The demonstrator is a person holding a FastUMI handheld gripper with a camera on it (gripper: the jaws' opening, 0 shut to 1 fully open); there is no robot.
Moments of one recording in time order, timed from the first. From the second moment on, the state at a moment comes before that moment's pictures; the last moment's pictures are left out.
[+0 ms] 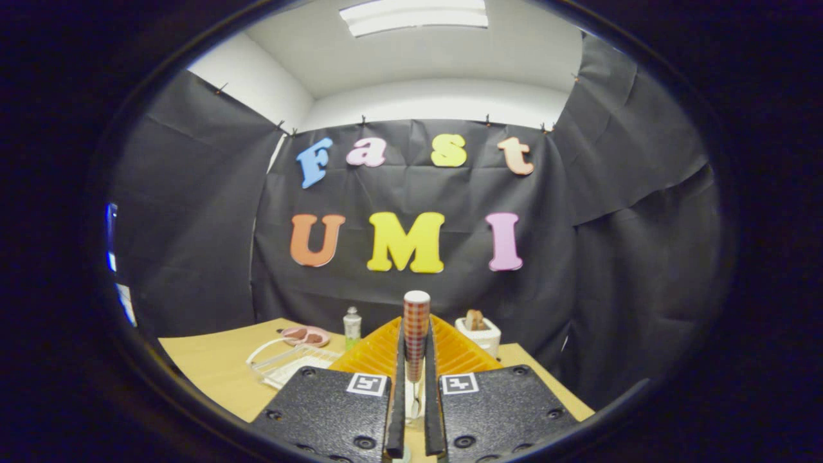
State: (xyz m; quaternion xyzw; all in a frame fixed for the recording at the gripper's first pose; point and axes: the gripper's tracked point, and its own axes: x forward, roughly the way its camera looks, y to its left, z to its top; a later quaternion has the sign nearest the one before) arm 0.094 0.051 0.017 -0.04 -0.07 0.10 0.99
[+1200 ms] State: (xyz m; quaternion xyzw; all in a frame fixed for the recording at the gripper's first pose) arm 0.099 0.161 -0.170 -0.01 0.05 0.11 0.99
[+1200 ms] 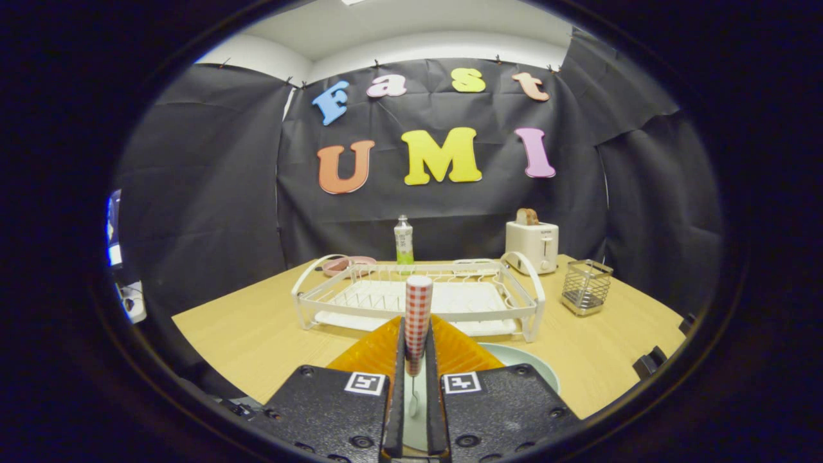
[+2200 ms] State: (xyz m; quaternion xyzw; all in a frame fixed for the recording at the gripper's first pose) arm 0.060 0.012 -0.070 0.02 0.03 0.00 1.00
